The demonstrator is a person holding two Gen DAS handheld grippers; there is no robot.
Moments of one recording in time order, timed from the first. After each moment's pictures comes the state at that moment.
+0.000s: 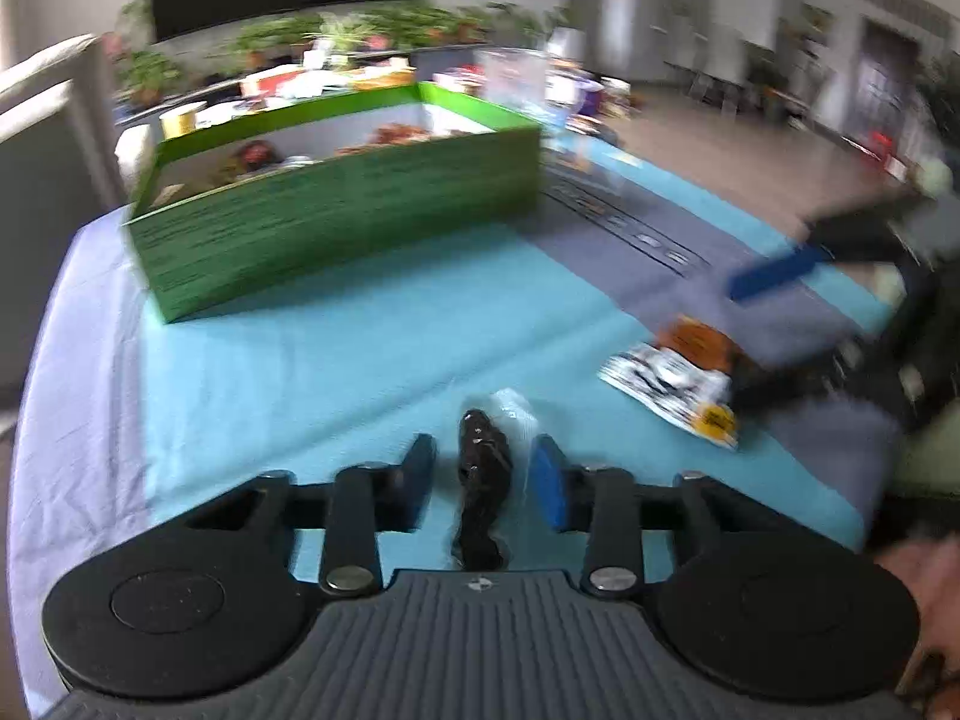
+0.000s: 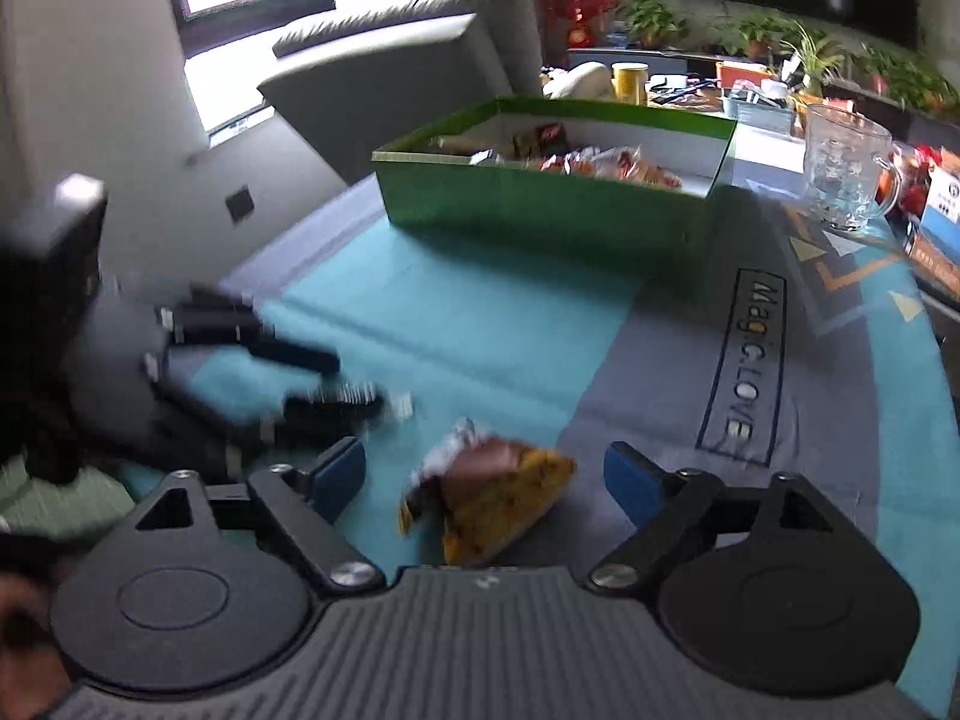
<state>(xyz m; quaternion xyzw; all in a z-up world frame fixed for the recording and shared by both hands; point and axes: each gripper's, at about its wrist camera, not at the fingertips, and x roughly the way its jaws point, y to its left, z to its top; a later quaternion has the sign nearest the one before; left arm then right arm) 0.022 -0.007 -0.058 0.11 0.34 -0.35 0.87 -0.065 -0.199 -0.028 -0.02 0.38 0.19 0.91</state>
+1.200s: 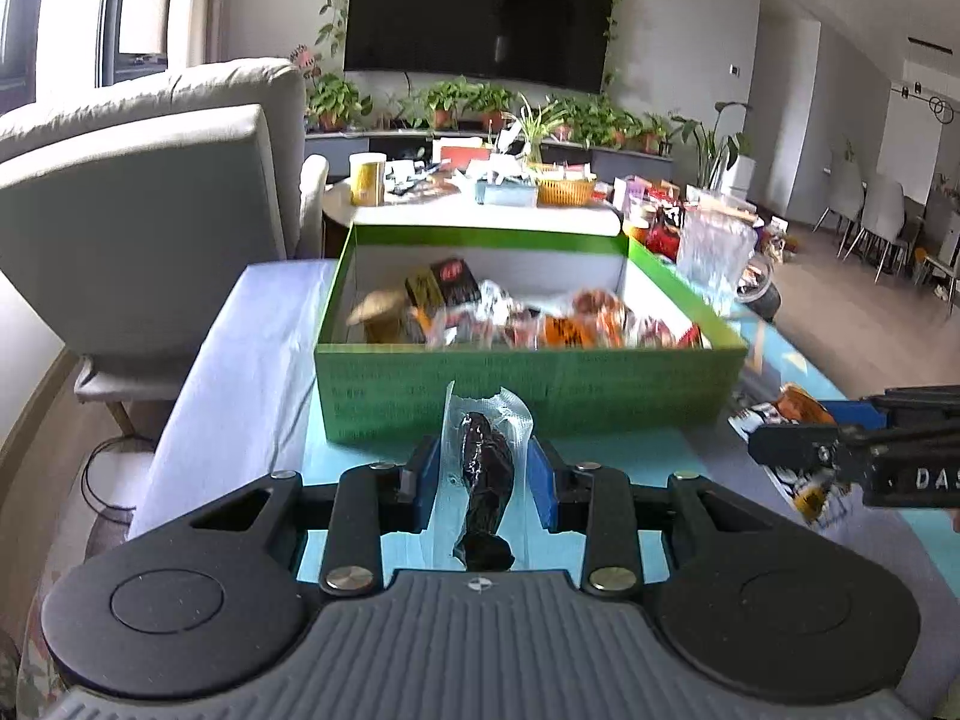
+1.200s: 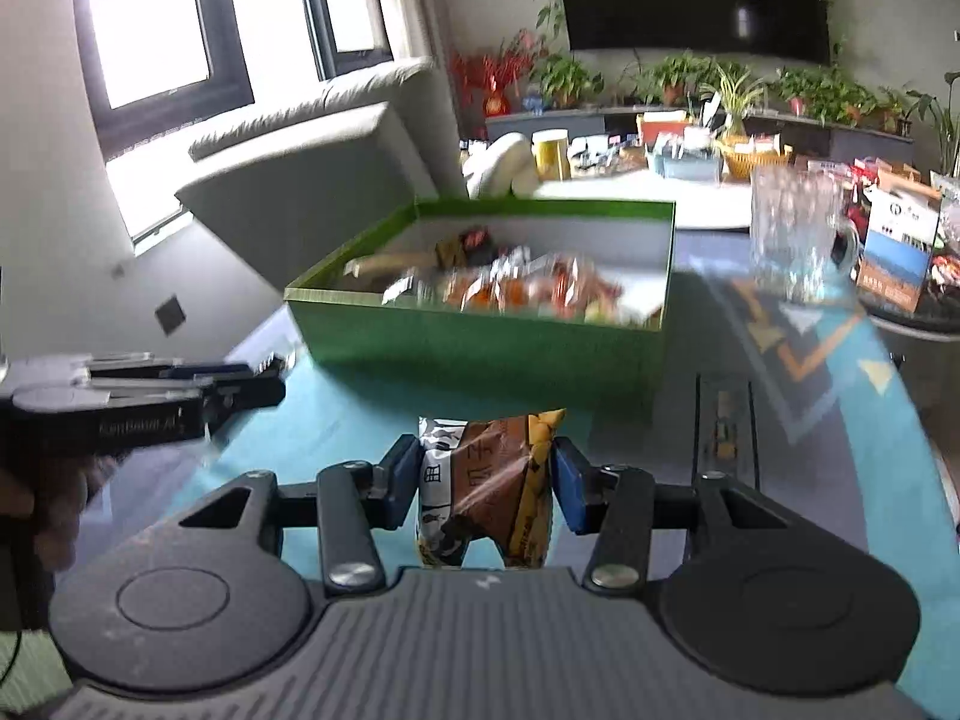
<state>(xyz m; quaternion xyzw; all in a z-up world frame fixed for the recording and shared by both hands) 0.073 0.007 -0.004 0.01 0.28 -0.21 0.94 -0.003 -0.194 0.003 0.05 0.30 0.11 0.95</state>
